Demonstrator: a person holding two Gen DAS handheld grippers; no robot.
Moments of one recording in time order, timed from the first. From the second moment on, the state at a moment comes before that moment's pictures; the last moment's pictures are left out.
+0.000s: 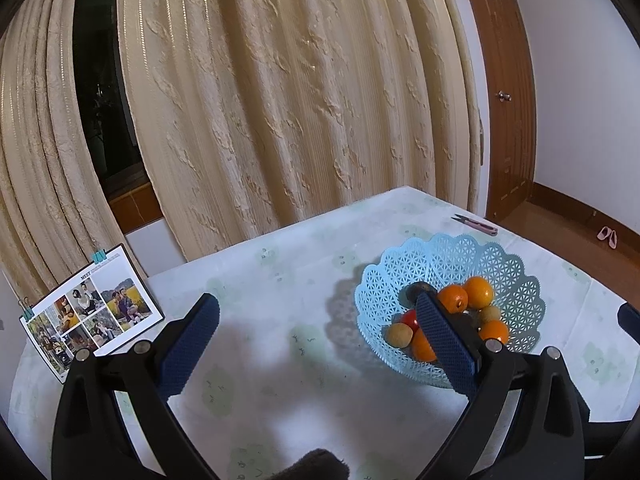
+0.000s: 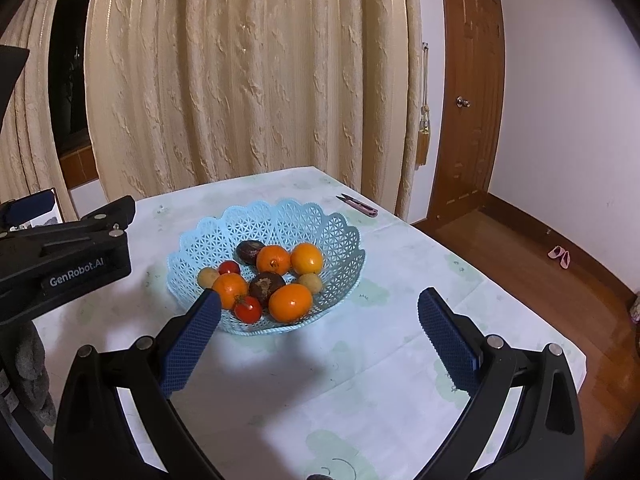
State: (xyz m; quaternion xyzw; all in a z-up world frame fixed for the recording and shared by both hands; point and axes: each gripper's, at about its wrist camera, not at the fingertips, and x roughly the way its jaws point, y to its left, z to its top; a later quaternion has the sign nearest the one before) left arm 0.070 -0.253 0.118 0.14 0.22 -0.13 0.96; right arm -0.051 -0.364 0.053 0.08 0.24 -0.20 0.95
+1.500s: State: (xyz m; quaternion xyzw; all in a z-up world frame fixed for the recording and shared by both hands) left arm 0.072 -0.271 0.092 0.18 0.24 -0.14 0.94; right arm -0.041 -0.371 0.031 0.08 0.27 -0.20 0.94
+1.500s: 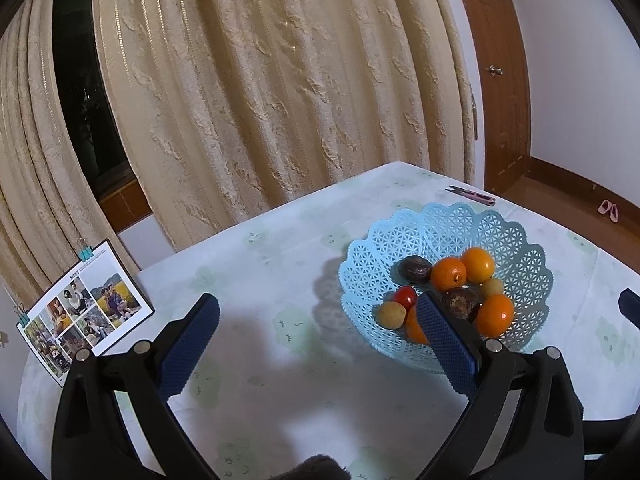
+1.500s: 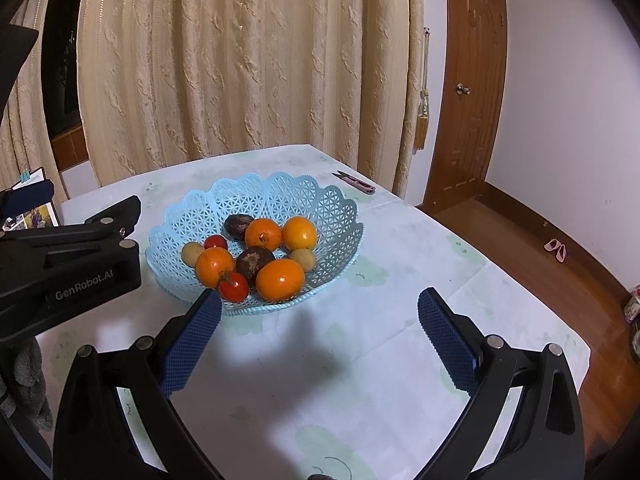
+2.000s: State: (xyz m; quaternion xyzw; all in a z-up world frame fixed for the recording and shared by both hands) left arm 0.065 -0.265 0.096 0.18 0.24 -0.14 0.95; right arm -0.049 -0.360 0.027 0.08 0.28 -0.18 0.94
